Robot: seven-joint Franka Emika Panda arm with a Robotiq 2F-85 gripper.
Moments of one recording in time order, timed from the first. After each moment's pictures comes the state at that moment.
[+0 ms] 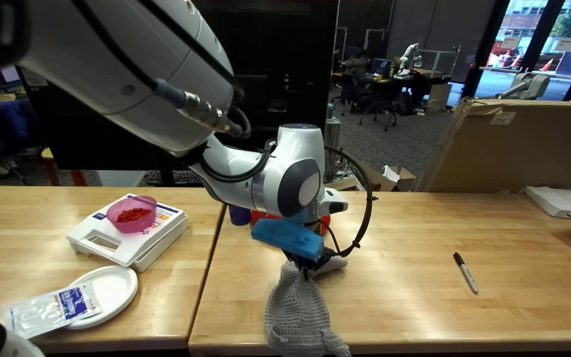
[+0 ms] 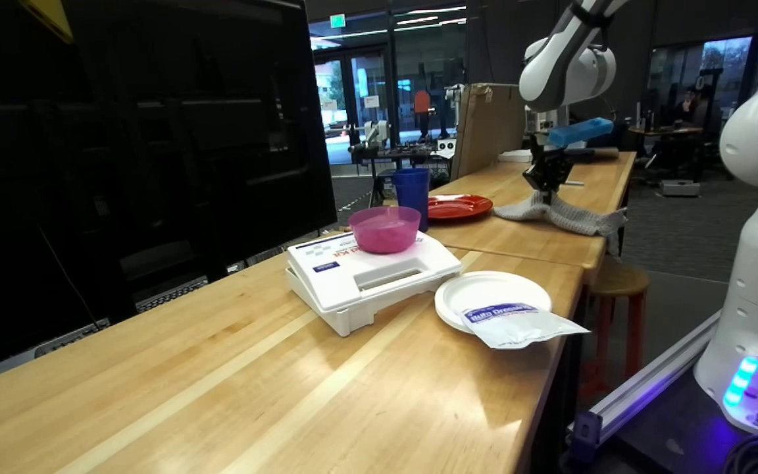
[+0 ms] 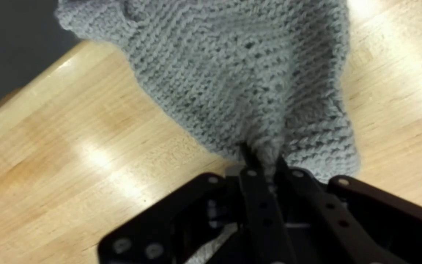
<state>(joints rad) -0.19 -0.14 -0.11 -2.52 -0.20 2.40 0.04</state>
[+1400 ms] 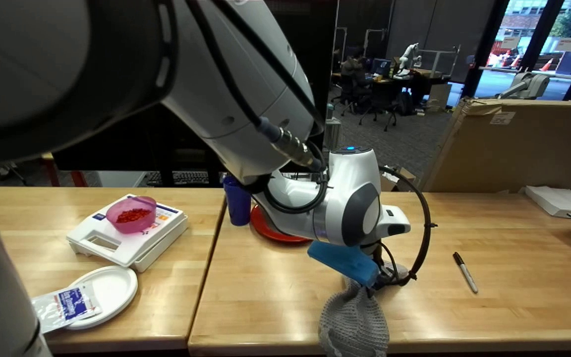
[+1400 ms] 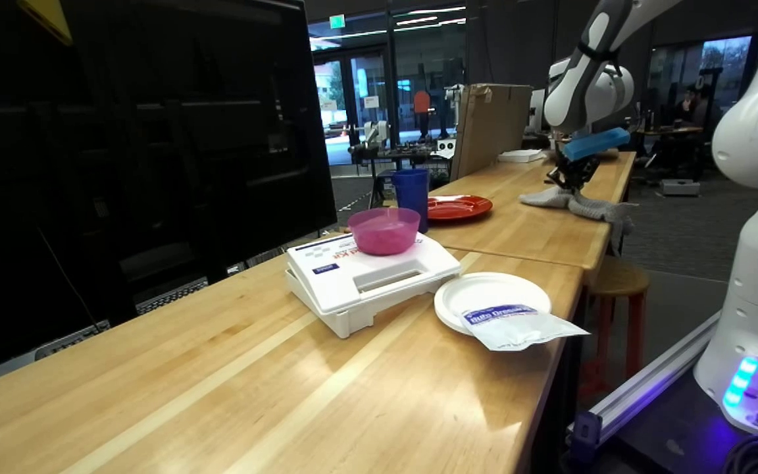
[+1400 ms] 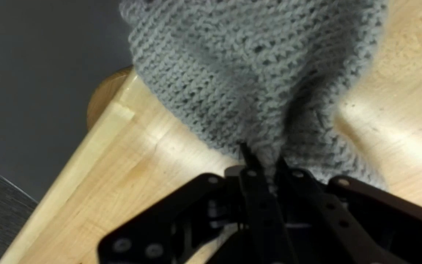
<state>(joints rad) -0.26 0.07 -0.27 -2.37 -0.37 2.60 0.25</state>
